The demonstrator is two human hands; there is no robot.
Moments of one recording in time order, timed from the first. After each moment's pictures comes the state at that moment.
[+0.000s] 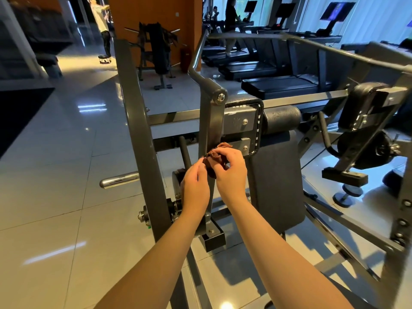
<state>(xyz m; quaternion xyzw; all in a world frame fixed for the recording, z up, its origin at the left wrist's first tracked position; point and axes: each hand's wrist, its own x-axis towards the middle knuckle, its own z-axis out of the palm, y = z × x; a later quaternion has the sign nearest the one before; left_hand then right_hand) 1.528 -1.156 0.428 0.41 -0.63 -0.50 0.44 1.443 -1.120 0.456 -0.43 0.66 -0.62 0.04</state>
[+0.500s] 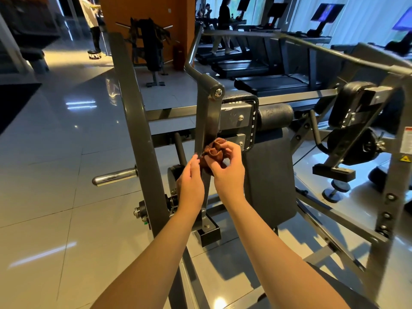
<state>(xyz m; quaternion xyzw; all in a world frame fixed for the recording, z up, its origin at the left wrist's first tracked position) 1.539 -1.144 0.440 0.40 -0.58 -0.56 0.43 1.457 -1.104 0.463 -0.39 0.62 -0.67 0.12</state>
